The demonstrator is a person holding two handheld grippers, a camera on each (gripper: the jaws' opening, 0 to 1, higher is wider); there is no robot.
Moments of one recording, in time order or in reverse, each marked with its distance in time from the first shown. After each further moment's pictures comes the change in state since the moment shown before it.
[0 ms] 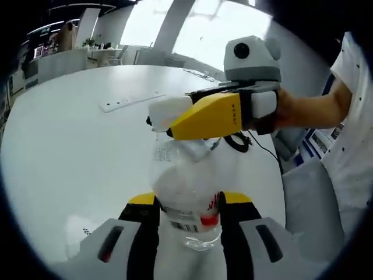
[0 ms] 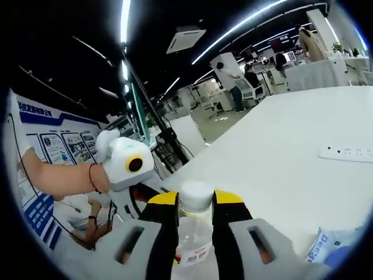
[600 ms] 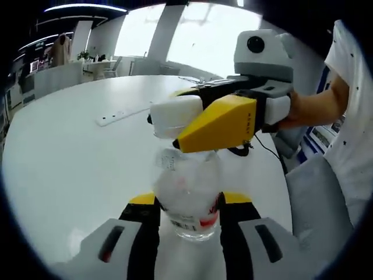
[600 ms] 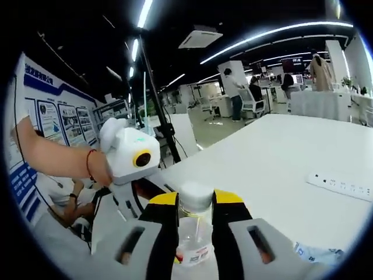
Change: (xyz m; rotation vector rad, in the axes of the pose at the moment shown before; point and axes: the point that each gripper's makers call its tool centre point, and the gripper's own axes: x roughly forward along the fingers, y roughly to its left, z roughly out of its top) left arm 0.007 -0.001 0.014 0.093 -0.043 0.013; right arm -0.008 0.007 0.008 -0.233 0.002 -0.073
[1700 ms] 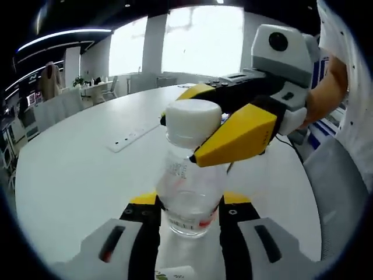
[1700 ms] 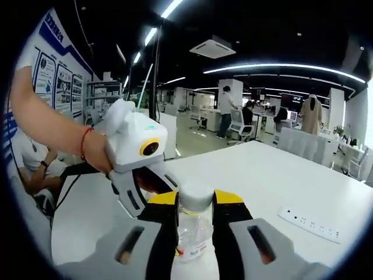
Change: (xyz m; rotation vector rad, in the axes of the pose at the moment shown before) left arm 0.000 0.040 0.023 0.174 -0.047 0.059; right arm 0.011 -0.017 0.015 -0.257 -0.043 -0.142
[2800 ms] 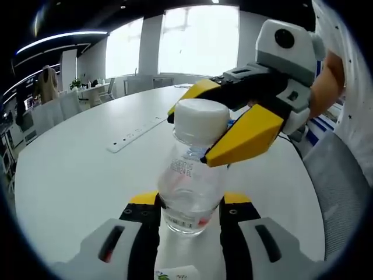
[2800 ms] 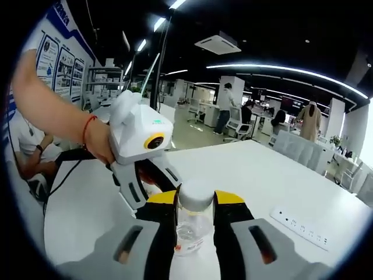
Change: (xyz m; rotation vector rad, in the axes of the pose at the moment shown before) left arm 0.001 -0.001 -0.004 0.020 -0.006 -0.011; right arm -0.004 0.005 -0.006 -0.092 0.052 -0.027
